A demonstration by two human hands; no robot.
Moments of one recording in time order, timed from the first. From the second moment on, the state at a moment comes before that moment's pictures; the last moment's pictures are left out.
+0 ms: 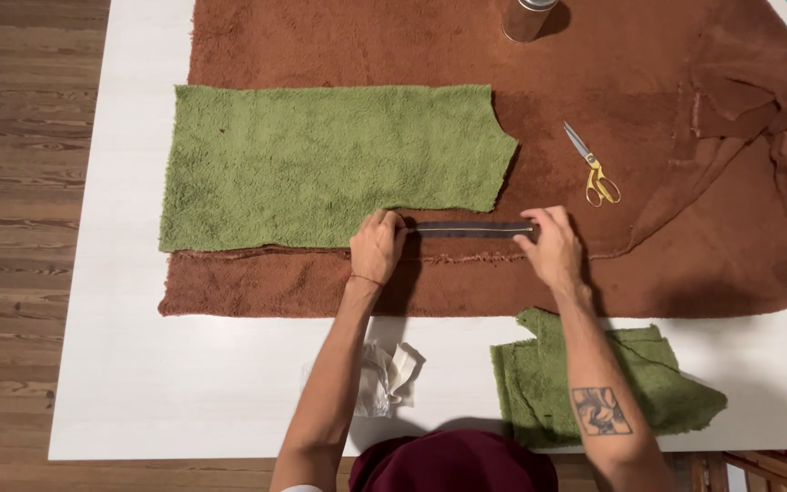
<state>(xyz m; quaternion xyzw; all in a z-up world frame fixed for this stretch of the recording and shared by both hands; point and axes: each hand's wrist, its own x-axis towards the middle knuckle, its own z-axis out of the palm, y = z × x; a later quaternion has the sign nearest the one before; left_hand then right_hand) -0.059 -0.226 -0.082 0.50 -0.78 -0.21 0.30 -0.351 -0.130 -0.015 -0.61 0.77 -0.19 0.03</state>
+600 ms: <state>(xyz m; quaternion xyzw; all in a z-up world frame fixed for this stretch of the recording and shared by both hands) -0.049 -0.218 -0.054 0.27 -0.71 -0.62 0.21 -0.305 -0.124 0.018 -0.31 0.49 -0.71 0.41</state>
